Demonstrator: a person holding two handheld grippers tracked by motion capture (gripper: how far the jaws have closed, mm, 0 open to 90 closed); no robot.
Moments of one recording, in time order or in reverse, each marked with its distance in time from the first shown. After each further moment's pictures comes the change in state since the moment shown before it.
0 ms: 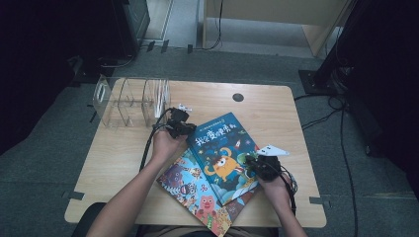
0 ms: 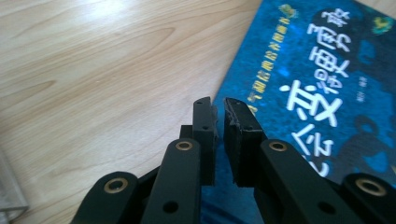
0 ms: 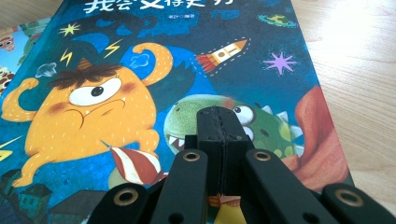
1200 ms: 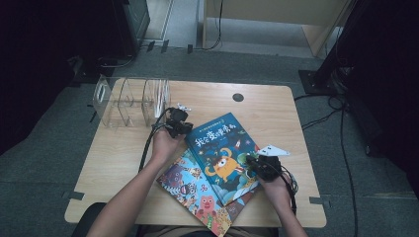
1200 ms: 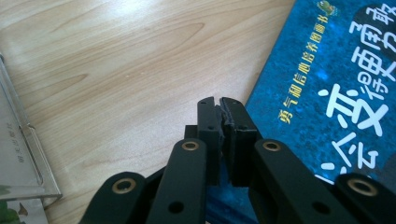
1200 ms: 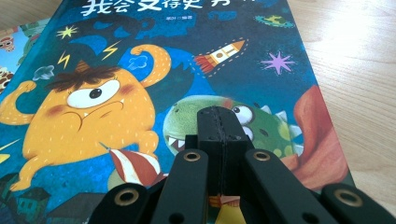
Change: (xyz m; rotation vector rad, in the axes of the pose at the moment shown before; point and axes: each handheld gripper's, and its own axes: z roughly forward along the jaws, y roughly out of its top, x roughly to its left) left arm 0.002 -0.002 0.002 0.011 0.077 -0.010; right arm -0.002 -0.001 0.000 -0.008 0.006 0.001
